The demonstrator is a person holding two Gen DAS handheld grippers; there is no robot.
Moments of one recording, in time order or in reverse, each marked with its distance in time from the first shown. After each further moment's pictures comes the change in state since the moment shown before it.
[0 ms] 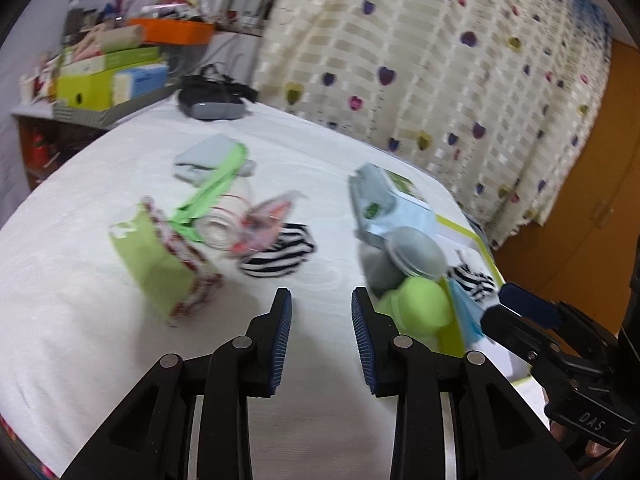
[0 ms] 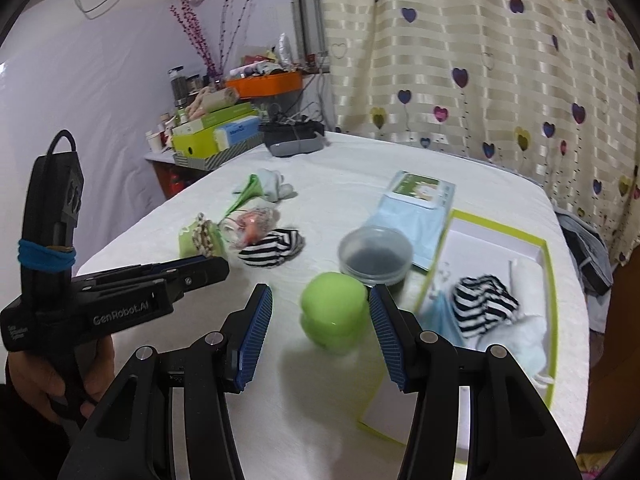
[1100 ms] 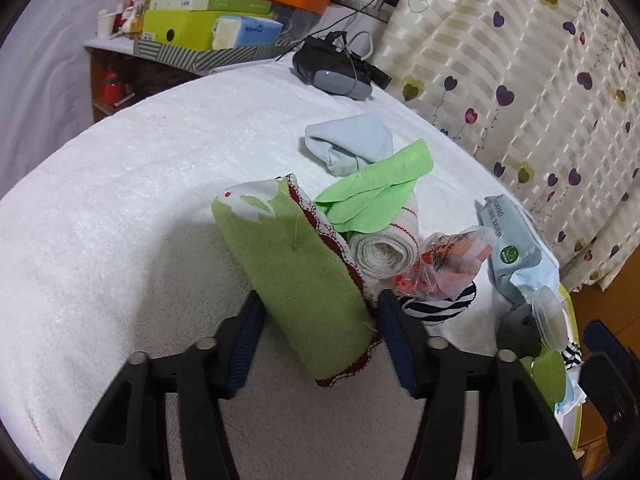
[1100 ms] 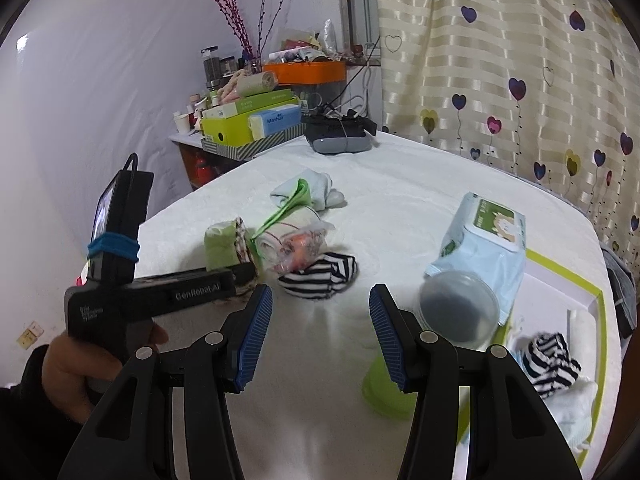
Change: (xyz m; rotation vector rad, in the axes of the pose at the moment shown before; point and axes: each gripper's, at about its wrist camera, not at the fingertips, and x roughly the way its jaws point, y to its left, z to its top) left arm 0.053 0.090 0.015 -0.235 0.045 0.214; right arm 0.059 0.040 0.031 -0.091 0.032 0.074
